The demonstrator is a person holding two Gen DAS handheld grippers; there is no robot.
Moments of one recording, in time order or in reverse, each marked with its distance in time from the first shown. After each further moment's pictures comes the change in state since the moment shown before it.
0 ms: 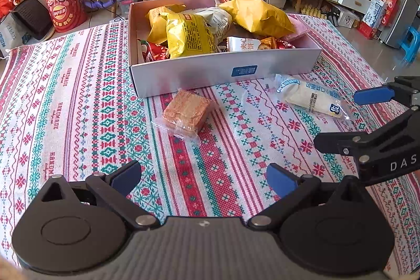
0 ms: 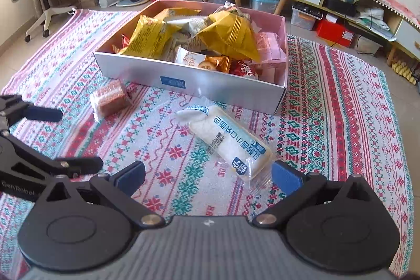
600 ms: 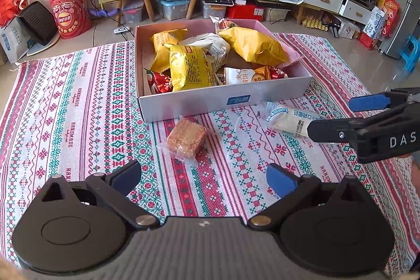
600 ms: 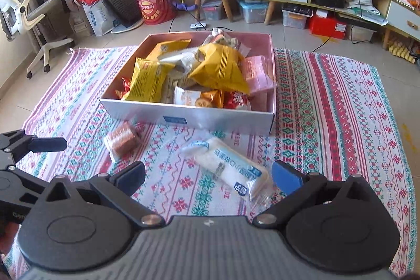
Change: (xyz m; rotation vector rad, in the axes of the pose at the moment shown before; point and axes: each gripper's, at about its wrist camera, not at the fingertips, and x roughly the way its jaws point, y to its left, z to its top) left arm -0.032 -0.004 0.022 -0.028 -0.019 0.002; right arm -0.025 -0.012 0.024 0.152 -0.043 0.056
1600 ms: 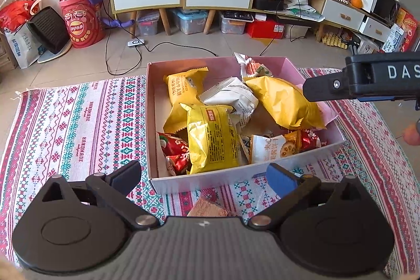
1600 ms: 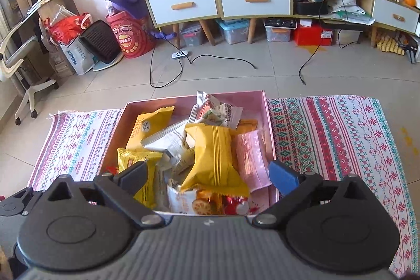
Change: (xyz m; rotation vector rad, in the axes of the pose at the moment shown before) left arm 0.026 0.013 0.073 -0.043 -0.033 0.065; right arm 0.021 -0.010 0.094 0.148 -0.064 -0.024
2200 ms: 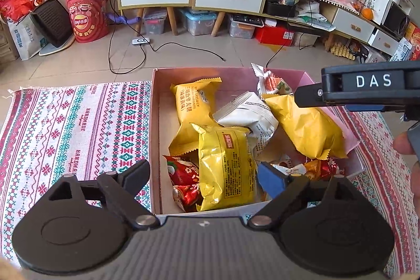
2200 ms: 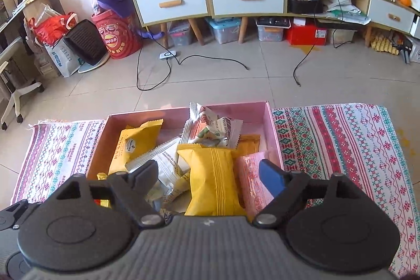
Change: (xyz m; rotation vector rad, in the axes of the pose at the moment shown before) left arm 0.032 0.015 0.025 -0.059 -0.004 -0.001; right arm 0.040 0.009 0.024 0.022 0.006 -0.063
